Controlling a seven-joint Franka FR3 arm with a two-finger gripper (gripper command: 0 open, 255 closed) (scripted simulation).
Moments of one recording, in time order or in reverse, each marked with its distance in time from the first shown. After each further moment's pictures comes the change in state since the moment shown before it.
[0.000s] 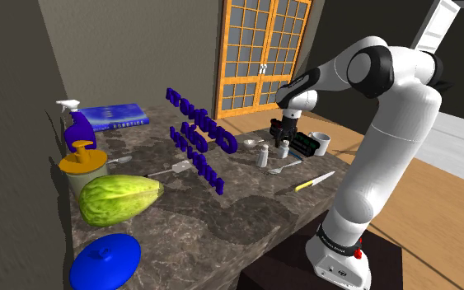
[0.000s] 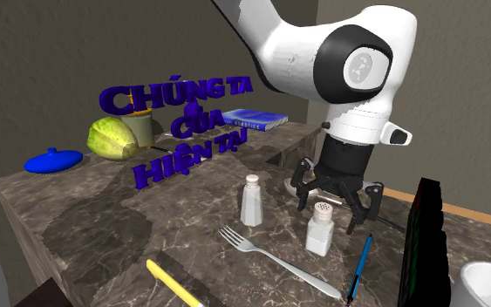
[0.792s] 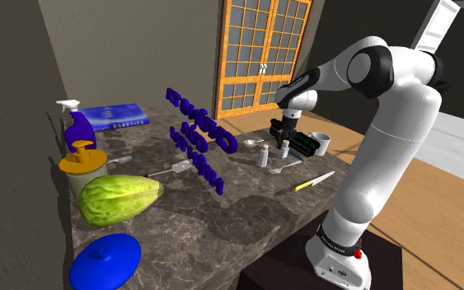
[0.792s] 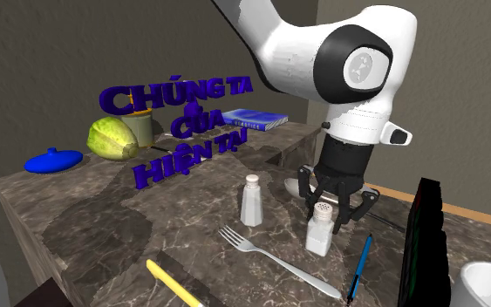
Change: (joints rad) arm 0.000 0.000 0.000 0.000 0.000 0.000 0.000
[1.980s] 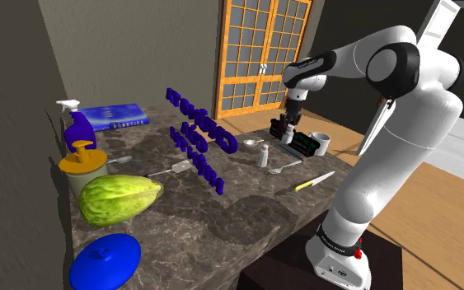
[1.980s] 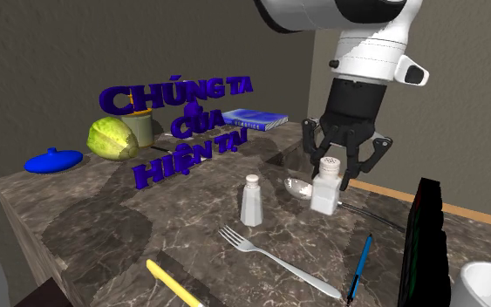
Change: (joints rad) arm 0.003 -0.131 0.010 0.119 -0.085 -0.225 0.074
